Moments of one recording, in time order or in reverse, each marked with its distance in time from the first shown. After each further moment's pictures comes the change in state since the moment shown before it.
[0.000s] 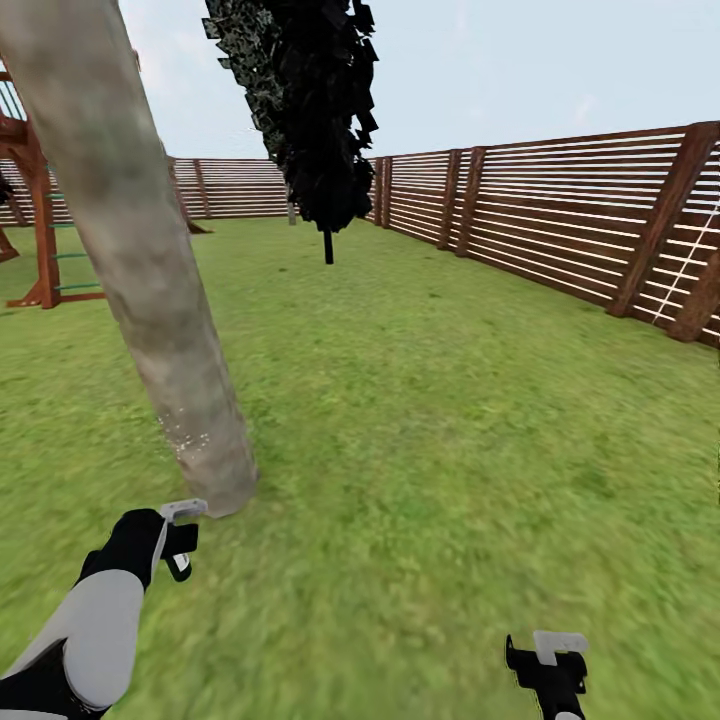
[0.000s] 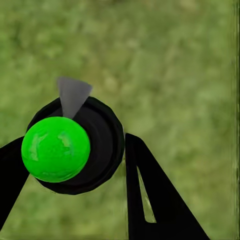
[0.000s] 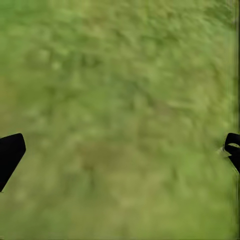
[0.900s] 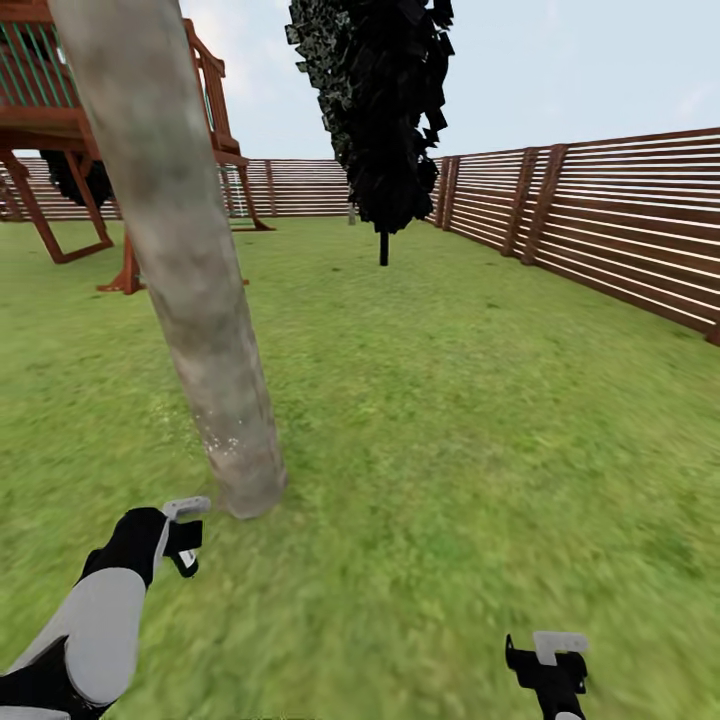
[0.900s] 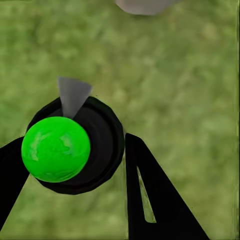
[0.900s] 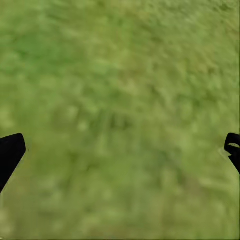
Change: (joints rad) left arm -0.008 -0.003 0.004 0.010 0.025 -0.008 -0.006; right arm 0.000 0.000 -0.001 0.000 0.000 0.000 0.001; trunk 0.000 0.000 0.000
